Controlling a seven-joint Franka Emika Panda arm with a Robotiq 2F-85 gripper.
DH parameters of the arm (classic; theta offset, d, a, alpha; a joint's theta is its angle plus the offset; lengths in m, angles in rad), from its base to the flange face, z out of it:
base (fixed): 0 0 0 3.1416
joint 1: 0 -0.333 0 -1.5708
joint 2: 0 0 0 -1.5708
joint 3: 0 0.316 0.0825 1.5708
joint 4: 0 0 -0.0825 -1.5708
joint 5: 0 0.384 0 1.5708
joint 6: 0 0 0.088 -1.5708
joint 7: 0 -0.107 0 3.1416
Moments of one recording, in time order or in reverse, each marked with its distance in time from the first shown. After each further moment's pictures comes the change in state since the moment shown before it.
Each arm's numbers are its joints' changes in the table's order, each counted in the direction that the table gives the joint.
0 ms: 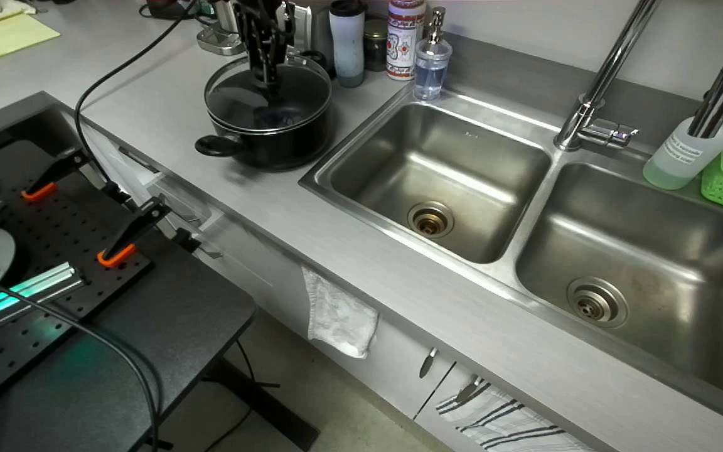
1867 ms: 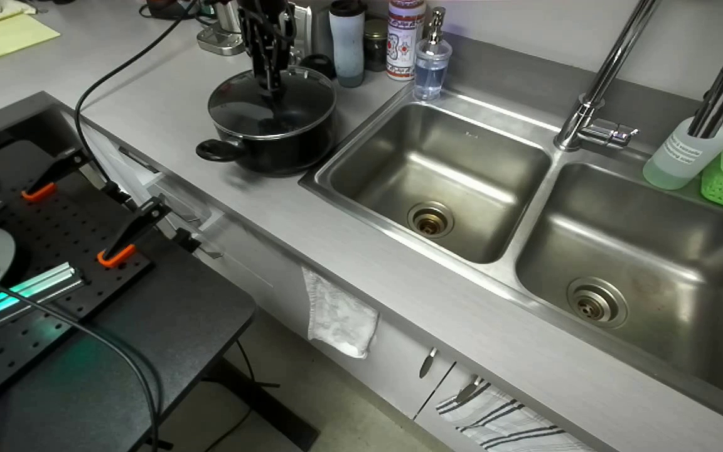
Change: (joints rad) arm 0.001 0.011 -0.027 -0.022 -0.031 0.004 -0.051
